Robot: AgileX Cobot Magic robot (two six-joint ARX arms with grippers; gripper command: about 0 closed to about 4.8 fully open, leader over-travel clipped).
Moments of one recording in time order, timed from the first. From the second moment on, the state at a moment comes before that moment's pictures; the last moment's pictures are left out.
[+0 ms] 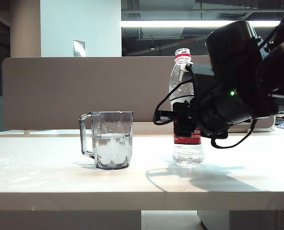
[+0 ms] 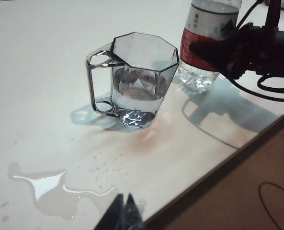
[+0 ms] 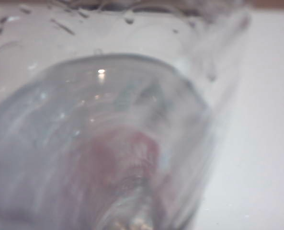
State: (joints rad) left arm -0.08 0.45 0.24 -0.18 0.60 0.10; right arm 0.60 1.81 0.62 0.90 0.31 0.15
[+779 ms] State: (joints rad) left arm -0.08 0.45 0.24 -0.18 0.60 0.10; right arm 0.60 1.91 0.62 0.96 0.23 0.16
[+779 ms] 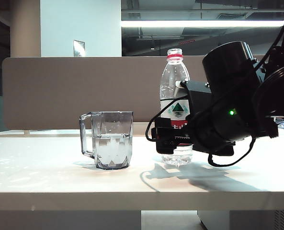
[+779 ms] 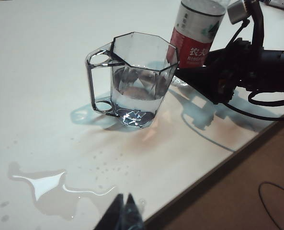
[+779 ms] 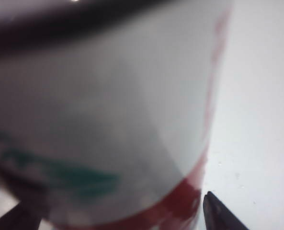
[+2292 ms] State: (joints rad) left arm -0.08 0.45 0.24 -0.18 0.60 0.10; right arm 0.62 0.94 0.24 0.31 0.31 0.13
